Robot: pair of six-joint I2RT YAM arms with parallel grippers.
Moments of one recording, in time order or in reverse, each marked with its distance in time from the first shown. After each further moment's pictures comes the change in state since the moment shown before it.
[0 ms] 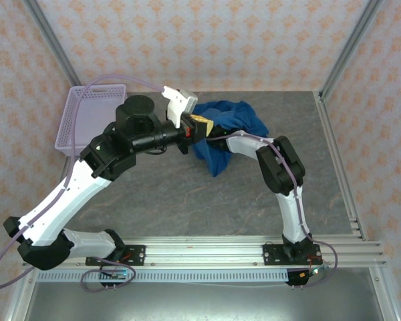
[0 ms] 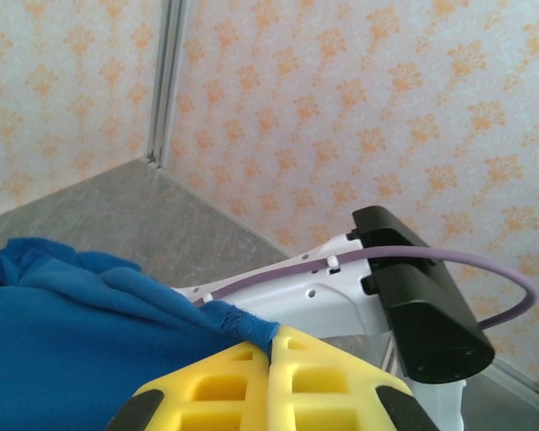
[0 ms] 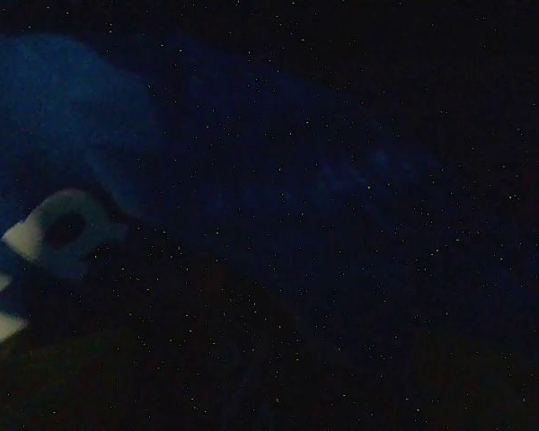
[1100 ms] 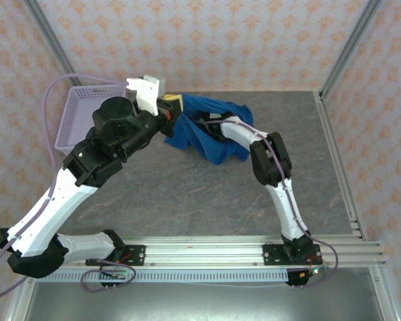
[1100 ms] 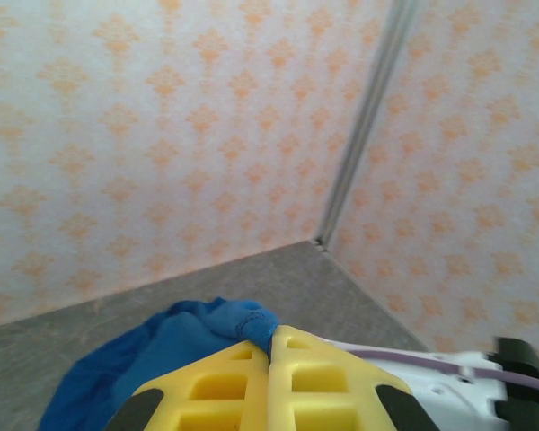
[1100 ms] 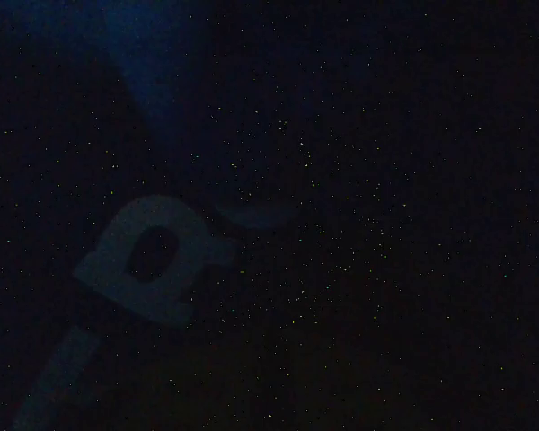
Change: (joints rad) left arm 0.043 -0.068 -0.006 0.036 -0.484 0.019; right arm -0.036 0.184 0.371 -0.595 -0.126 0.015
